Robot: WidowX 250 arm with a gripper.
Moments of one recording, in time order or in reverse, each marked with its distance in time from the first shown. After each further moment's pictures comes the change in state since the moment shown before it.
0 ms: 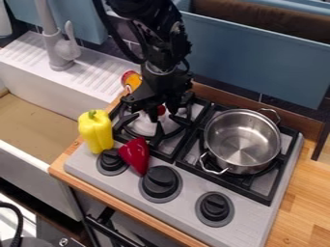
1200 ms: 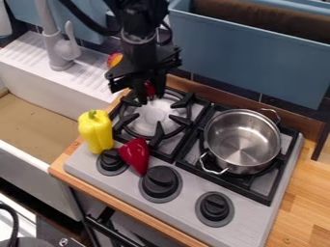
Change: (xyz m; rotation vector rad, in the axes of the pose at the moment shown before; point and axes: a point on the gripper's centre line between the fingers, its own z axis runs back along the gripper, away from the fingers) arm -0.005 0.011 0.069 -0.050 0.075 -0.066
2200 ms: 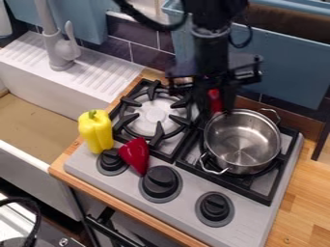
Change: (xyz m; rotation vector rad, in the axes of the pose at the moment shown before) arm -0.093 -0.046 0.033 -0.036 0.189 -0.355
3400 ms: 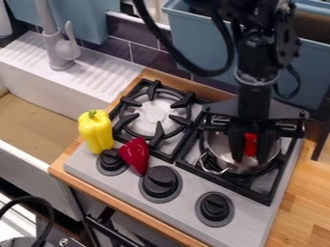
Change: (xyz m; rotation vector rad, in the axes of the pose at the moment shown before) arm -0.040 -0.025 -0.029 0.000 0.078 -0.289
